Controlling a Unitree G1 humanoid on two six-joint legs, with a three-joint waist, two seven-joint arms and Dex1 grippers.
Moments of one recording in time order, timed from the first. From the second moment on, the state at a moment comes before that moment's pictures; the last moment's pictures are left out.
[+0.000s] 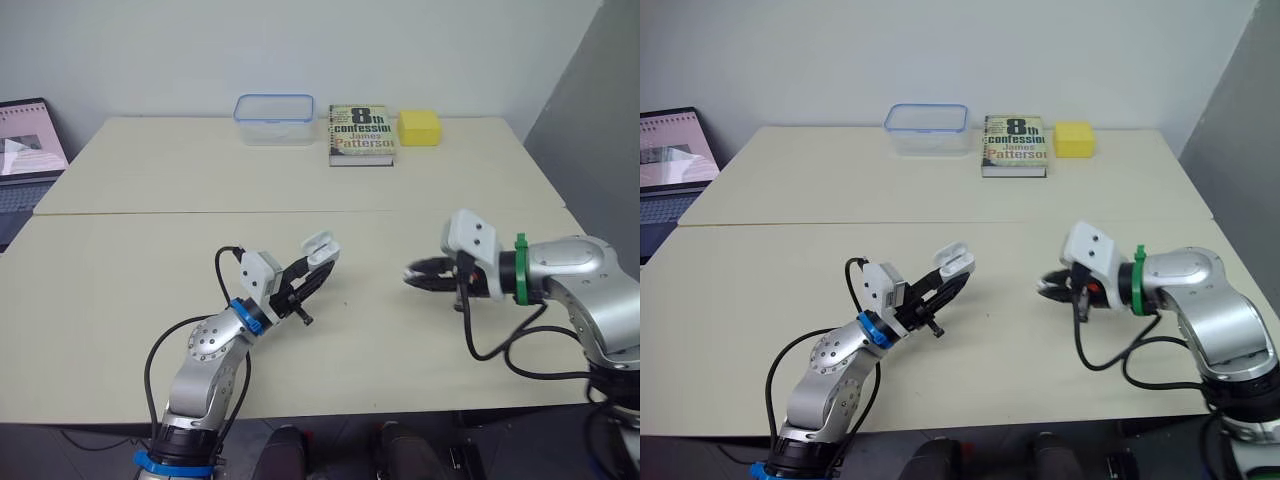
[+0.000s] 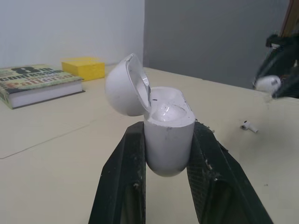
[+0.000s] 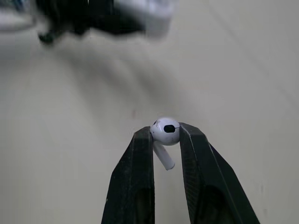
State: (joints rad) left arm -0.15 0.26 -0.04 -0.18 -0.35 0.07 -0.69; right arm -0.53 -0.58 0.01 -0.52 0.31 0.94 1.01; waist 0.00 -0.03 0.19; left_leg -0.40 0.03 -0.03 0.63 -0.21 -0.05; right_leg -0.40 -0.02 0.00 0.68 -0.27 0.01
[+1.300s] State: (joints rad) left arm -0.18 0.23 -0.07 -0.16 -0.33 0.05 -0.65; right arm -0.39 -0.11 0.23 -0.39 0.33 0.58 0.49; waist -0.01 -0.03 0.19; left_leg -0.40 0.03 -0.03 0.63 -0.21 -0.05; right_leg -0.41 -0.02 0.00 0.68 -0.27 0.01
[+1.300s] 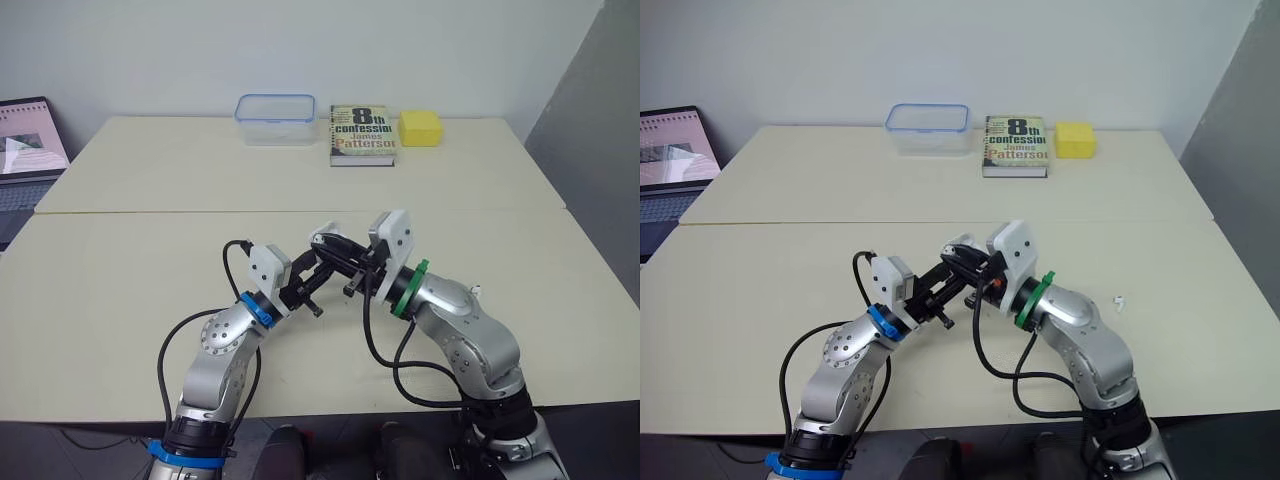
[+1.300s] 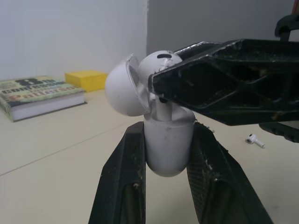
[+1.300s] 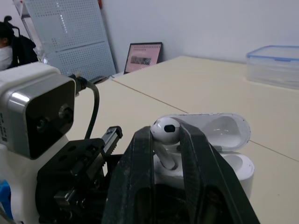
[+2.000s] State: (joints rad) left arm -0.18 0.23 -0.07 -0.15 -0.32 0.05 -0.64; right arm -0.37 -0.14 0.26 -0.41 0.29 0.55 0.44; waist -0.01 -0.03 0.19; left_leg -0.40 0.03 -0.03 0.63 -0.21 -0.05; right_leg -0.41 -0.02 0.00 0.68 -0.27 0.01
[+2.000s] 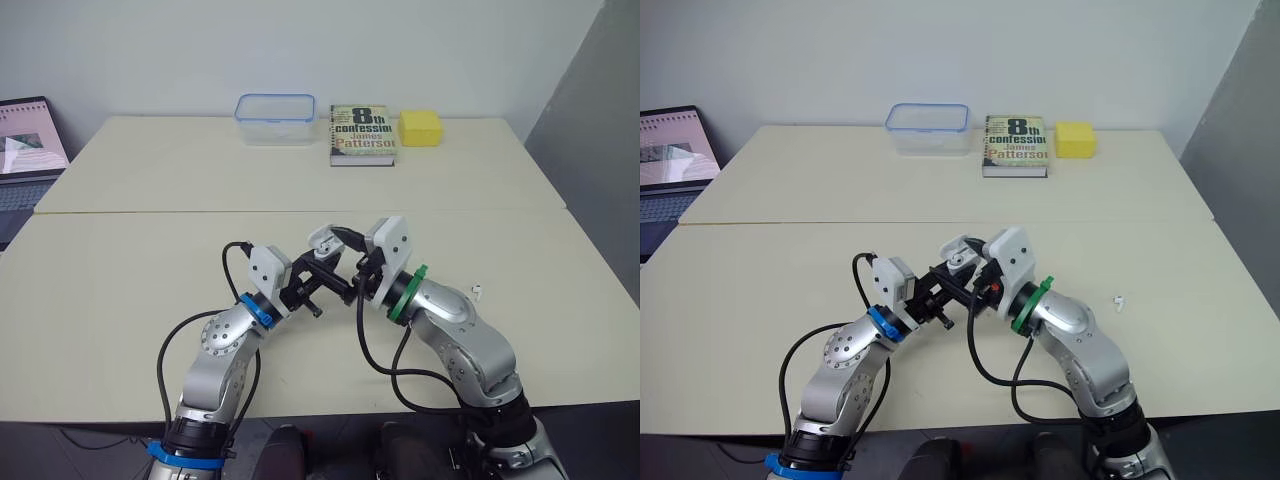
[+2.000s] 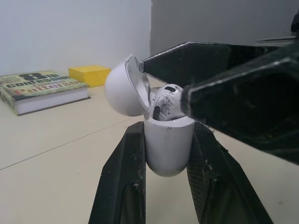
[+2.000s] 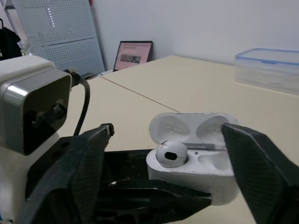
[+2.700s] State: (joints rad) left arm -0.19 0.23 -0.05 -0.13 -0.32 0.02 -0.65; right arm 0.11 -0.85 -0.46 -0.58 0.55 0.73 0.80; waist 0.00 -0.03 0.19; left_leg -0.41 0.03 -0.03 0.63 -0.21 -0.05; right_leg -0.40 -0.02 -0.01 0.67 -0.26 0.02
